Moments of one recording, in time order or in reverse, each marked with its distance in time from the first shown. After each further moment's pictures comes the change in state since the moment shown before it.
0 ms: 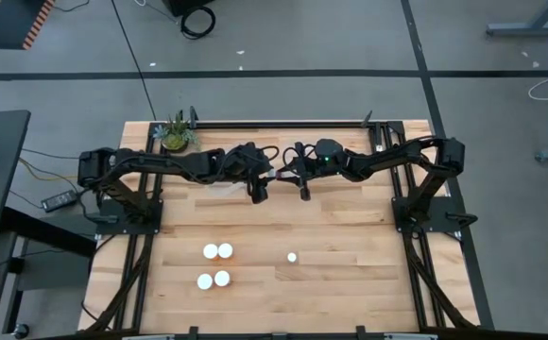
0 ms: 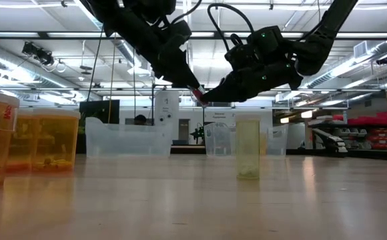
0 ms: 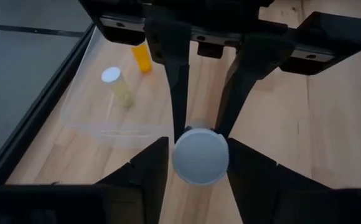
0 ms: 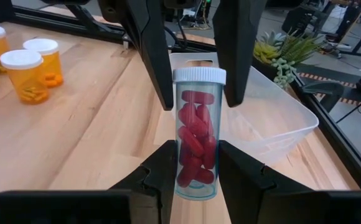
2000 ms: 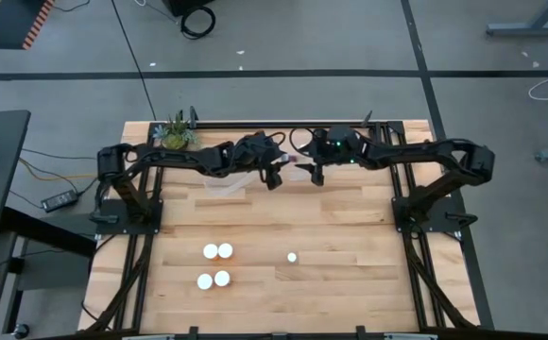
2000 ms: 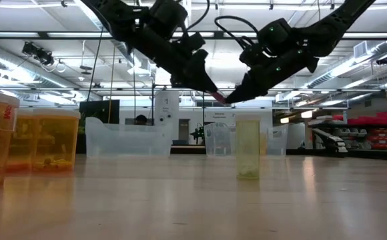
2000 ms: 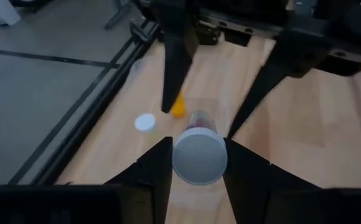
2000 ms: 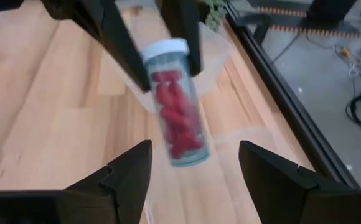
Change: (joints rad) left arm 0.070 0.155 0.063 0.242 -0.001 0.040; right arm -0.122 -0.243 -0.001 -0.427 0.145 0.036
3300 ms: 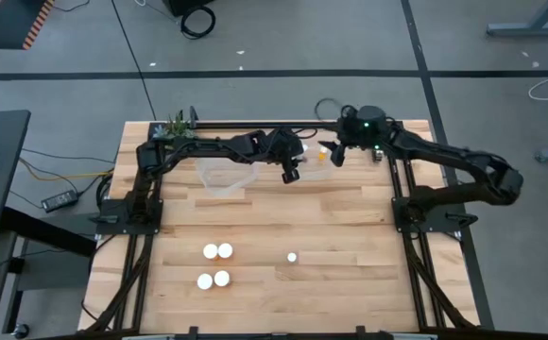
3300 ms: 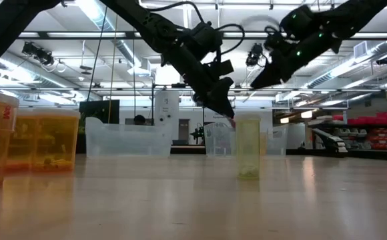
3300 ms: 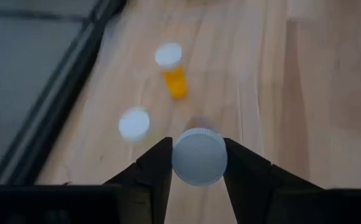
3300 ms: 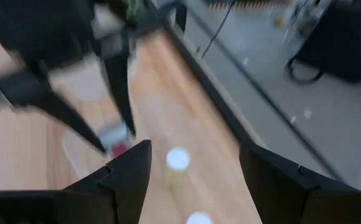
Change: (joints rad) left arm 0.065 0.327 0.419 -0.329 0.070 0.066; right arm -0.199 -0.292 0.001 -0.281 0.041 0.042
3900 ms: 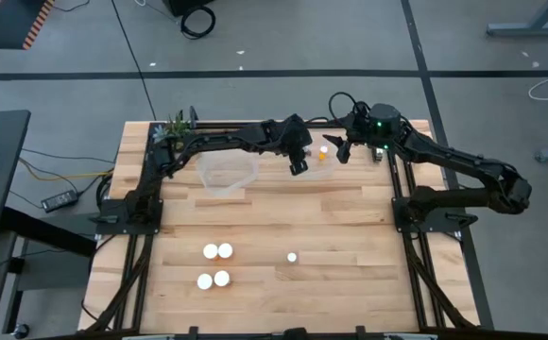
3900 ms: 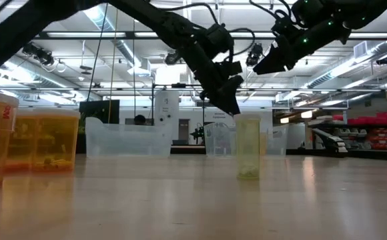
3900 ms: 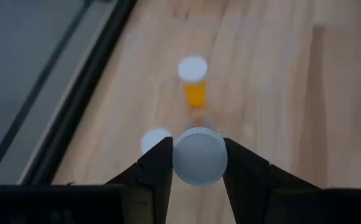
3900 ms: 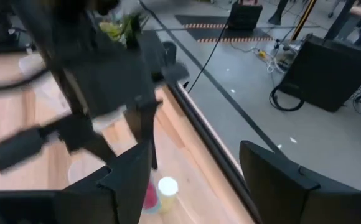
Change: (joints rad) left arm 0.025 0.130 0.294 -0.250 -0.002 -0.028; right arm -0.002 -0.119 0.000 0.004 0.013 0.008
